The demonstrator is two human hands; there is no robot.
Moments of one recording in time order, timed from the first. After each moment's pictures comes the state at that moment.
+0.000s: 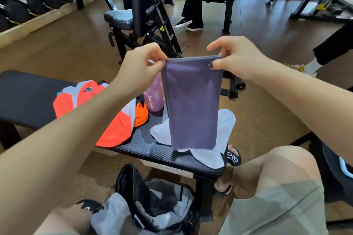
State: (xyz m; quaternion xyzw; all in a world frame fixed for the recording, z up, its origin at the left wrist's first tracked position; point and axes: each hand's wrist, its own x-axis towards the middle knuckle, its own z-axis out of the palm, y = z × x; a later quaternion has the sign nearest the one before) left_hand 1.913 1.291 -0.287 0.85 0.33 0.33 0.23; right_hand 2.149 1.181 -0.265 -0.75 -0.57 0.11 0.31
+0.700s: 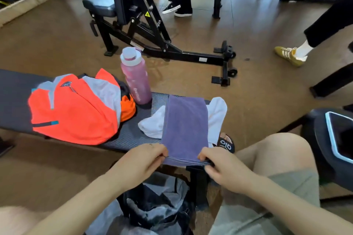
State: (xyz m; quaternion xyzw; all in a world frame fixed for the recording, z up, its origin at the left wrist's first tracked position) left_hand 1.847 1.202 -0.474 0.95 0.15 0.05 0.25; right_hand 2.090 1.032 -0.484 -0.69 -0.65 0.26 0.17
